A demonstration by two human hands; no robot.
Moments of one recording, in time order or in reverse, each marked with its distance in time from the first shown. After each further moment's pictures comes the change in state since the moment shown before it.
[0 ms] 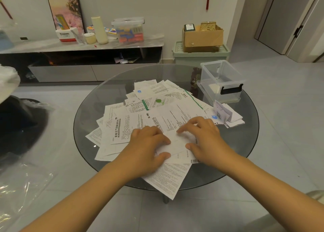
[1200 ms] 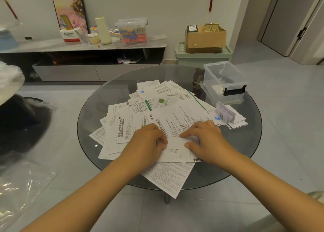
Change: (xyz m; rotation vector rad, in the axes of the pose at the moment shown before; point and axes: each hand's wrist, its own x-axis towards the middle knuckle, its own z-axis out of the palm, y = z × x) left_hand 0.008 -0.002 -0.002 -0.146 0.051 -0.161; right_hand 0.008 -0.004 -0.003 -0.034 -0.103 0.065
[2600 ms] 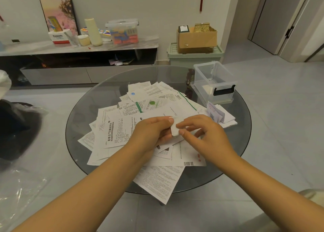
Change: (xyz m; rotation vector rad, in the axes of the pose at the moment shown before) left_hand 0.034 0.044 0.002 -1.267 0.016 -0.539; right_hand -0.014 0.001 -0.012 0.522 0.326 -0.010
